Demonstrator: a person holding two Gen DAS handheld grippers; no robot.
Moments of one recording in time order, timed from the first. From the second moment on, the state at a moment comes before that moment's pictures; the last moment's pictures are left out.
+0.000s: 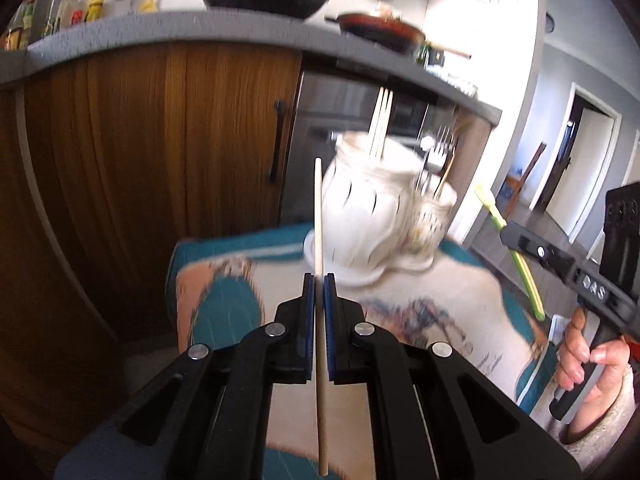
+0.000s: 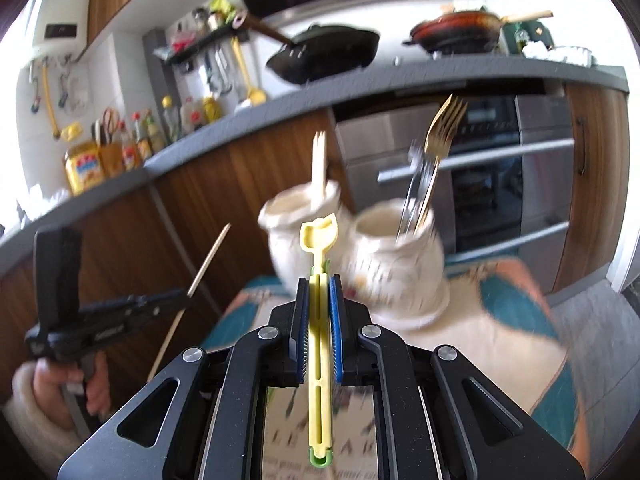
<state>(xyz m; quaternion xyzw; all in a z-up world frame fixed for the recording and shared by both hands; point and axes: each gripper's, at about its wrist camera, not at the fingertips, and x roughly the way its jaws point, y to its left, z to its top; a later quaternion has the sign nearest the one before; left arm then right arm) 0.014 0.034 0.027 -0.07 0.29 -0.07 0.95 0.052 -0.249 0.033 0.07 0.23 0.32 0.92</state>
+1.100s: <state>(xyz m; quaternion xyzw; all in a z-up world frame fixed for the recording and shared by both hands) 0.145 -0.008 0.093 -0.10 0.08 -0.10 0.99 0.193 -0.229 0.037 0.15 0.15 0.33 0.92</state>
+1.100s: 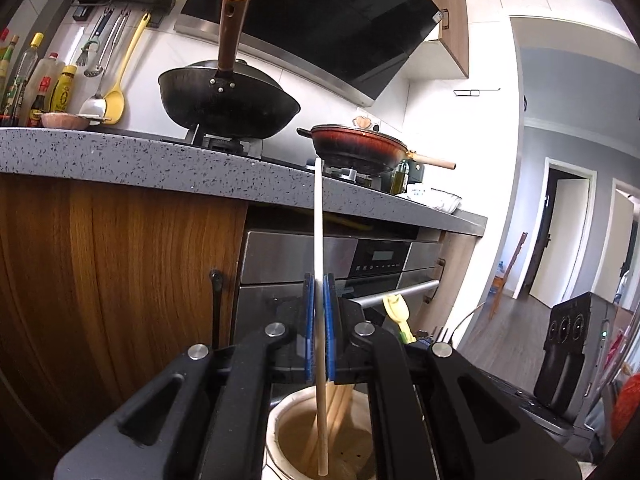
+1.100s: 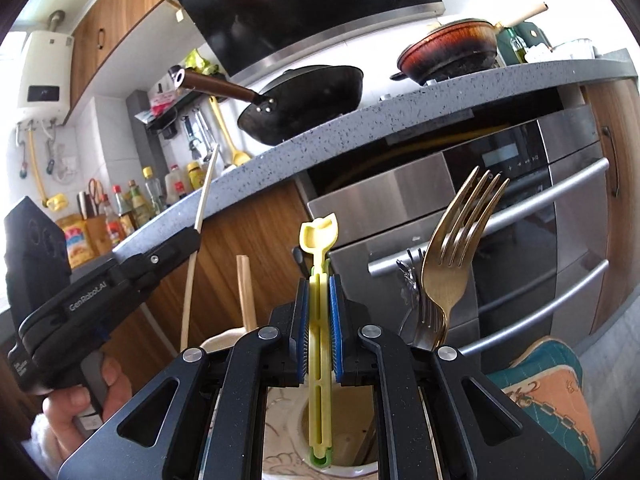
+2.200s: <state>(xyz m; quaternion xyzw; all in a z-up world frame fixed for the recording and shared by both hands) 0.116 0.003 0.059 -0.09 0.14 -0.12 0.98 0.189 -0.213 0.020 0.08 0.14 0.29 0.94</state>
